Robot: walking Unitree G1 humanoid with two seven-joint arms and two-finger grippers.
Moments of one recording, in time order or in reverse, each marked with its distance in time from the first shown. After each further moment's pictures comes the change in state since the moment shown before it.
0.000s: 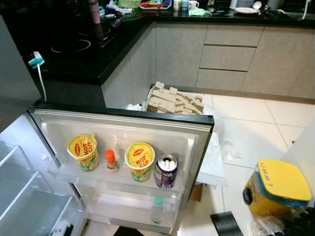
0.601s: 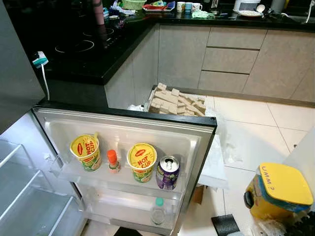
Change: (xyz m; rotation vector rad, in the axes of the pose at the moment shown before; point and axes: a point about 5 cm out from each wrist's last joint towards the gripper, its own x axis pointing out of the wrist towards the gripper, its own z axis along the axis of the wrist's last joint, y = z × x) left arm 0.018 -0.003 -0.066 0.168 0.292 0.420; right arm 0.001 -0.007 0.016 -0.008 -0.024 -0.078
